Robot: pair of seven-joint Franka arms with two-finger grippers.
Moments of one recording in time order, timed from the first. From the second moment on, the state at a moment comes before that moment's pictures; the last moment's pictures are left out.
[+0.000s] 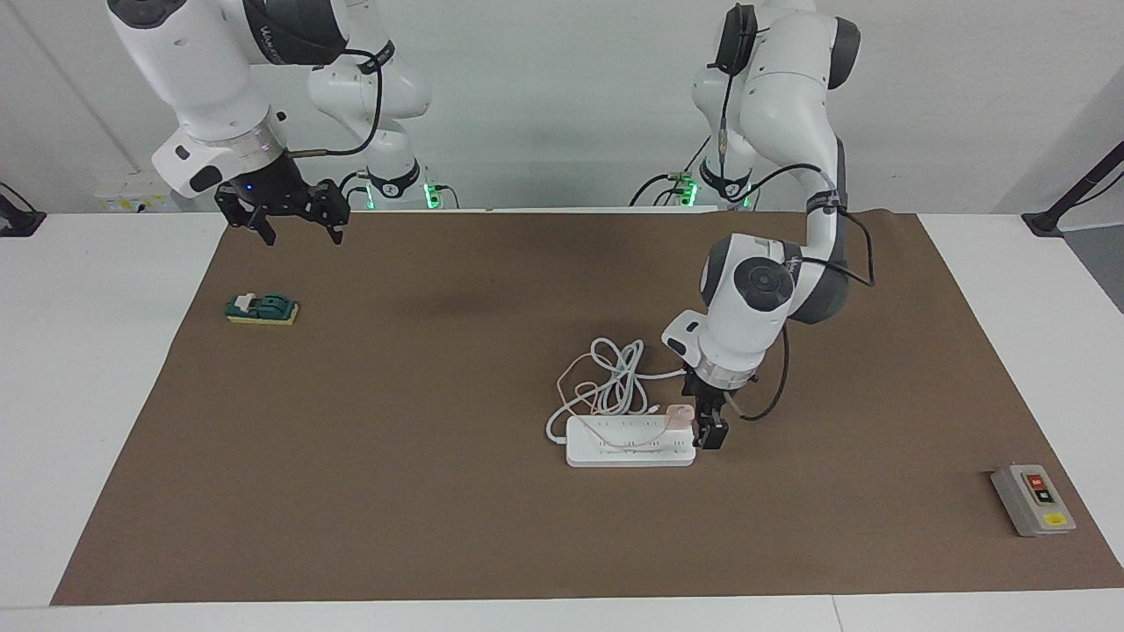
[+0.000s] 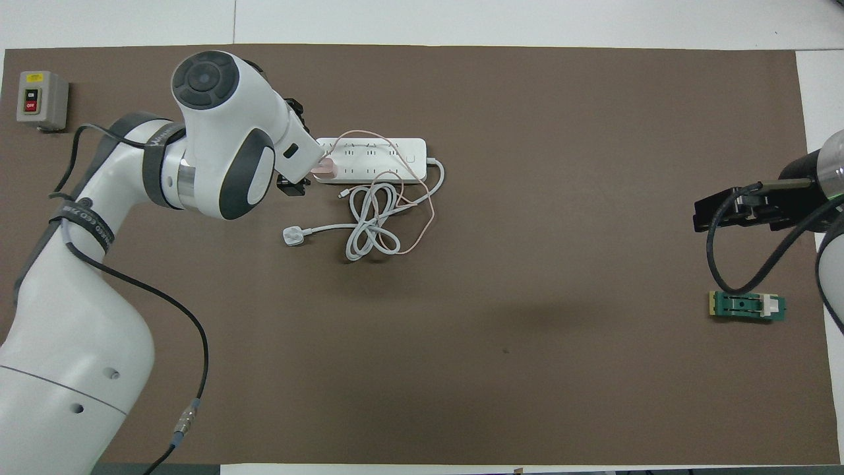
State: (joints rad) left arm -0.35 0.49 -0.01 -1.53 -0.03 2.10 1.25; right arm -0.07 -0.04 0.11 -1.66 0.01 1.54 0.05
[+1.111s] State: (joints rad) left arm -0.18 0.08 0.01 -1.46 -0.09 1.52 0.47; right arm -0.07 -0.04 0.11 -1.66 0.01 1.54 0.05
